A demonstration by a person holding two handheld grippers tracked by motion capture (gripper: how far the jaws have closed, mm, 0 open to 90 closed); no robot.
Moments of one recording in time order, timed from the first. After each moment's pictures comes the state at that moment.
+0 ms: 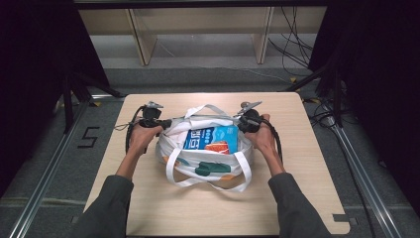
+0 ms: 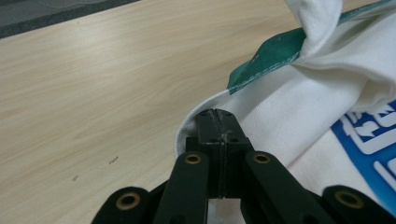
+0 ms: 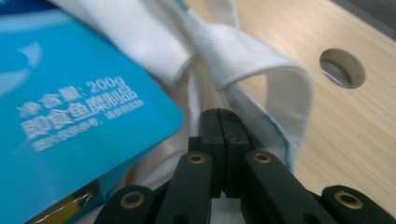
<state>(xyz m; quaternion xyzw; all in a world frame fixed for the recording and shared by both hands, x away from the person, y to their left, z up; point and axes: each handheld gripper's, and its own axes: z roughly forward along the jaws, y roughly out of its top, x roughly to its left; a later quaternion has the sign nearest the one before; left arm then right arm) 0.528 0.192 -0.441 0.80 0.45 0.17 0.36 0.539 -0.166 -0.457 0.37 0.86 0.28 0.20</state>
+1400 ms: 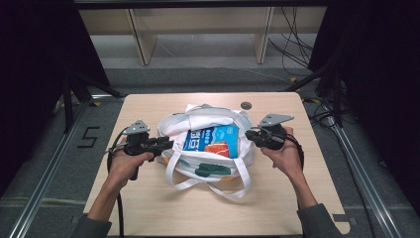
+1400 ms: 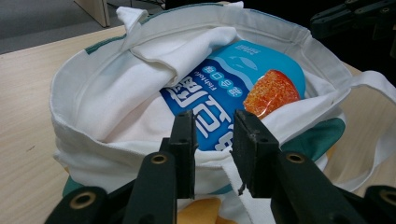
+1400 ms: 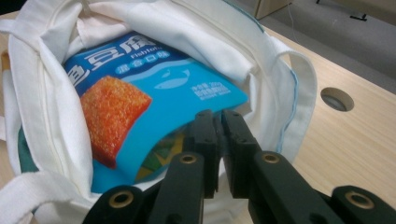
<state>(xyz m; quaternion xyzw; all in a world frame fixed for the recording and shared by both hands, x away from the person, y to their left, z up) 0.410 0.198 -0.405 0.77 0.38 0.12 0.50 0.440 -0.207 -0.404 0.33 0.83 0.41 0.19</state>
